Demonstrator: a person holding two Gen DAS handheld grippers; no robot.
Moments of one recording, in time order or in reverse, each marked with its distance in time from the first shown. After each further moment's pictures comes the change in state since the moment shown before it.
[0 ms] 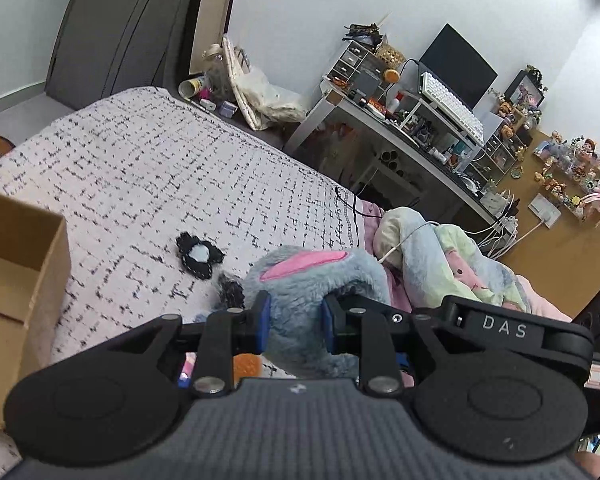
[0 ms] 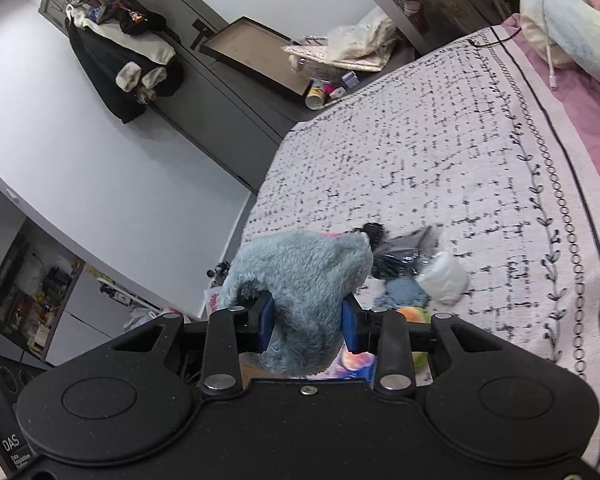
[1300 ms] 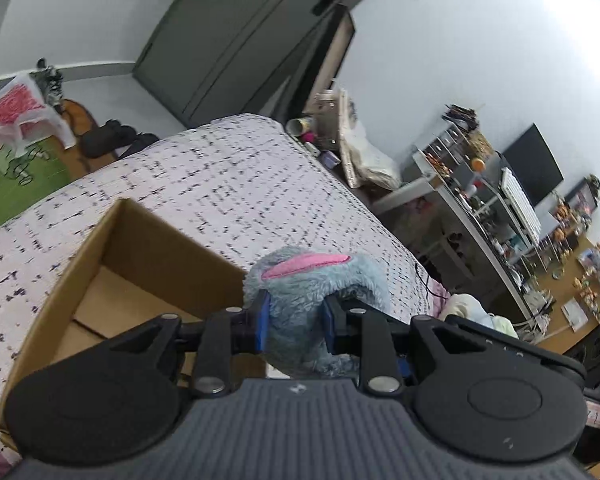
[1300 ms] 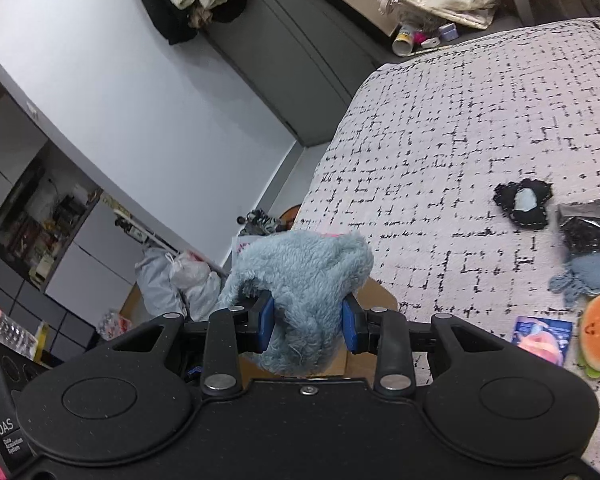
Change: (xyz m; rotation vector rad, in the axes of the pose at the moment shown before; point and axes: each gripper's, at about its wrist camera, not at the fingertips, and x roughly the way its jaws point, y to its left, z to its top) left arm -0.053 0.176 0.037 -0.277 -0.108 0.083; right arm 0.134 0.124 -0.051 -0.173 0.126 0.053
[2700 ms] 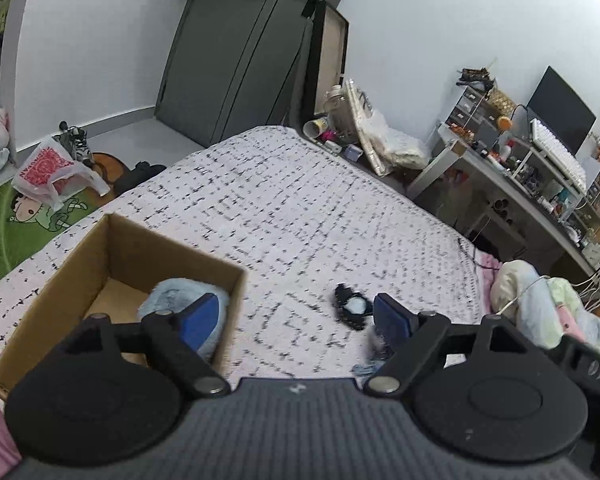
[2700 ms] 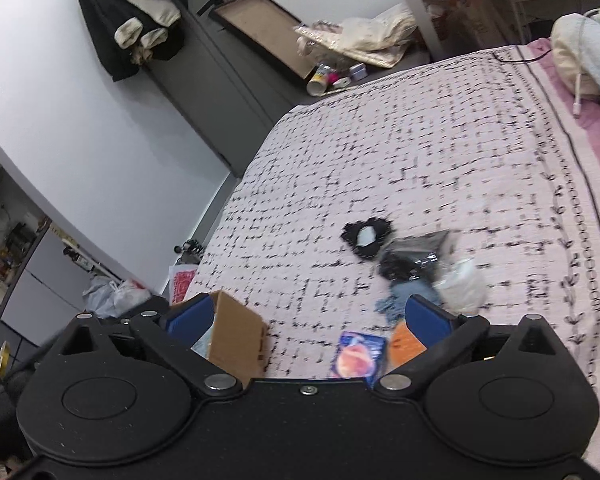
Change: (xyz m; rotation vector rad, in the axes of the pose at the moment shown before) left arm 0.006 -0.096 -0.039 0.205 -0.044 0.212; right arm -0.107 -0.089 0.014 0.039 -0.089 -0.181
